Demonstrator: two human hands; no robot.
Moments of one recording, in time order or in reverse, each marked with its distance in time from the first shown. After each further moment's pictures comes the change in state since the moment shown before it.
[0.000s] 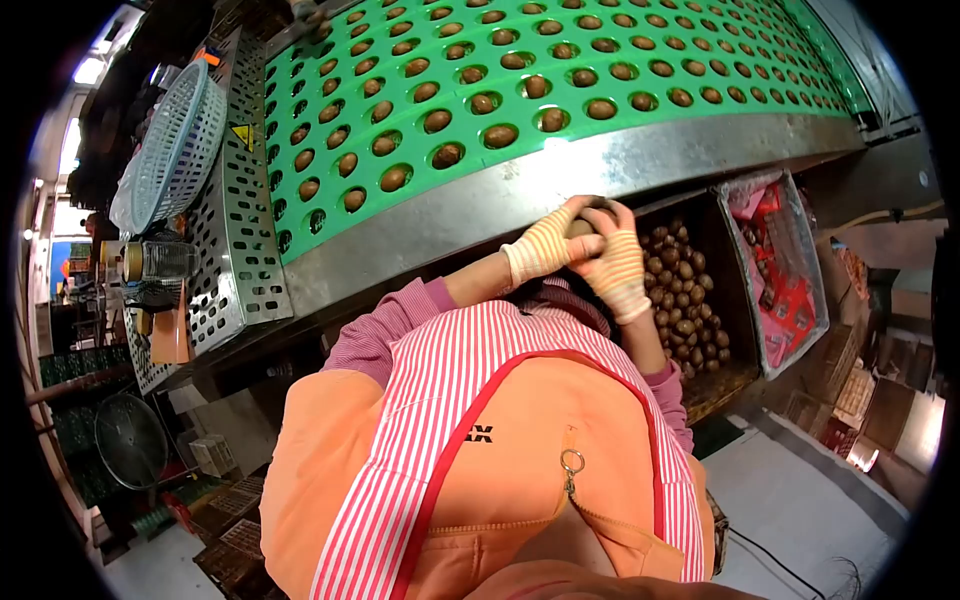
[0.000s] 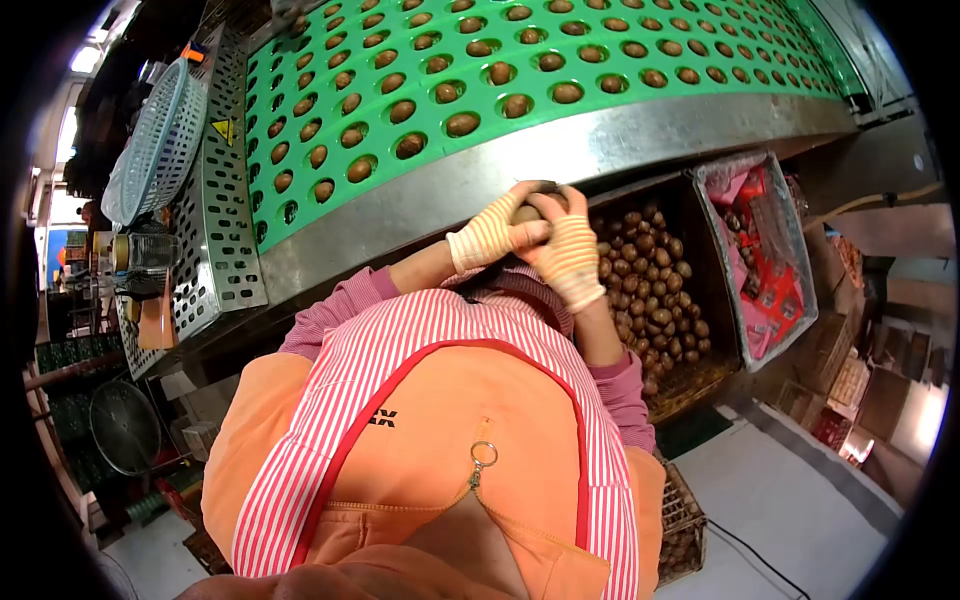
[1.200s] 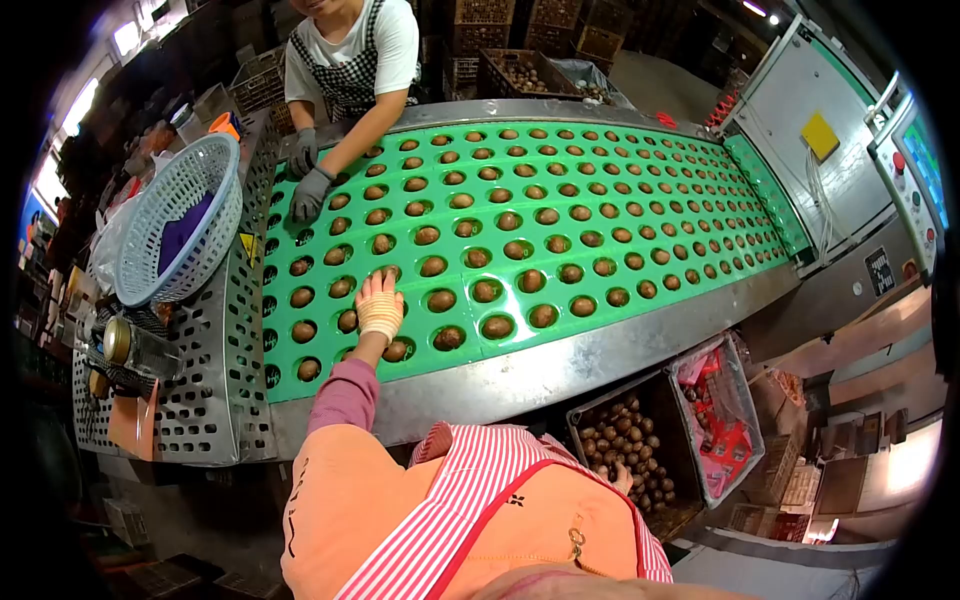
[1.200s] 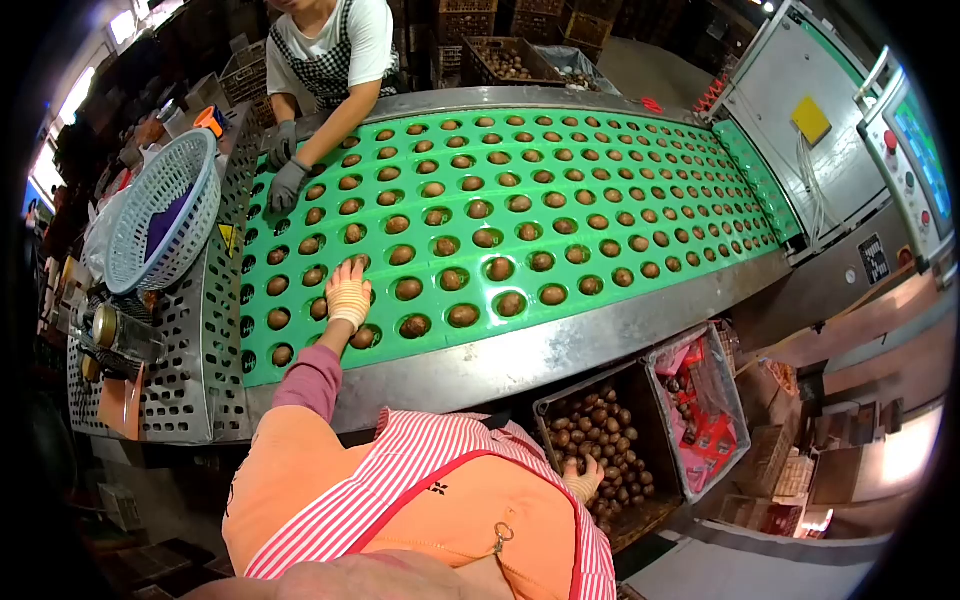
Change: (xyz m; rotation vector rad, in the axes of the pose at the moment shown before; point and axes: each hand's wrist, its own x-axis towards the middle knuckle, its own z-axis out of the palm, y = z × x) left_hand 0.002 -0.104 -0.324 1.396 0.894 -0.262; right_hand -0.138 0.113 0.007 -0.207 0.452 0.995
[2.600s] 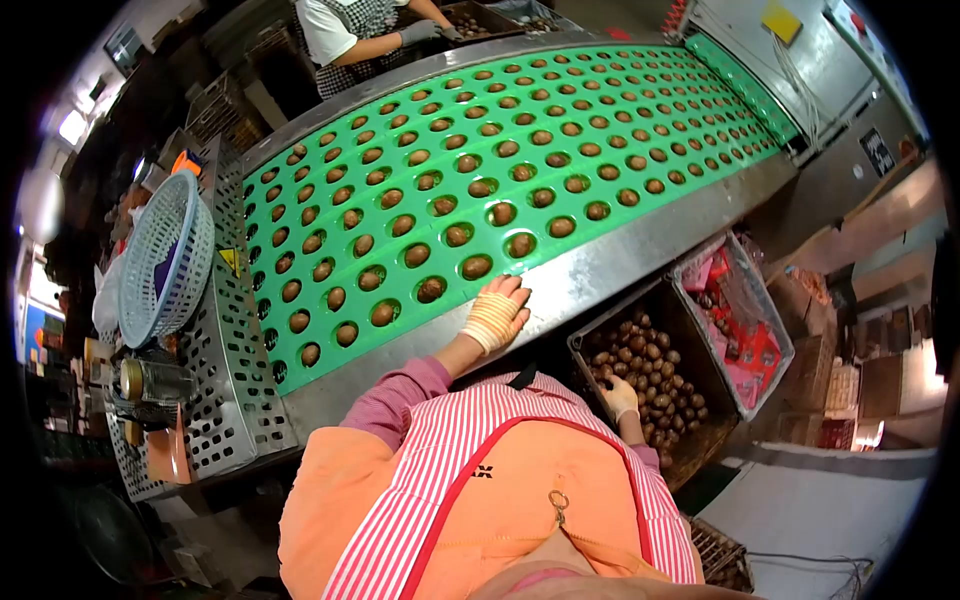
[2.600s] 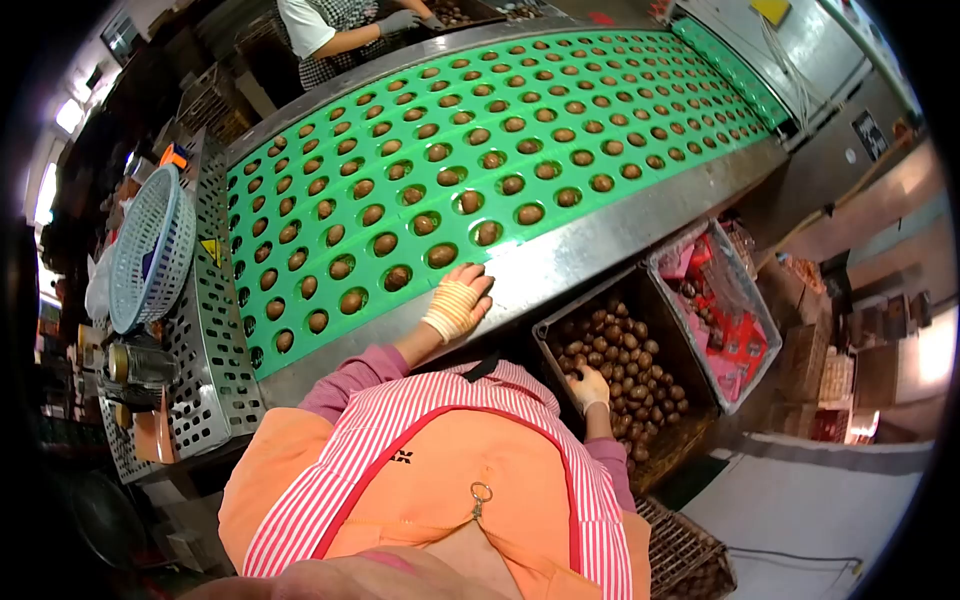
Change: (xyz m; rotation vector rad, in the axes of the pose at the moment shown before) left_hand -0.110 0.209 -0.039 -0.512 -0.209 0.801; right_hand 0.061 0.015 0.034 -0.433 -0.507 -0.213
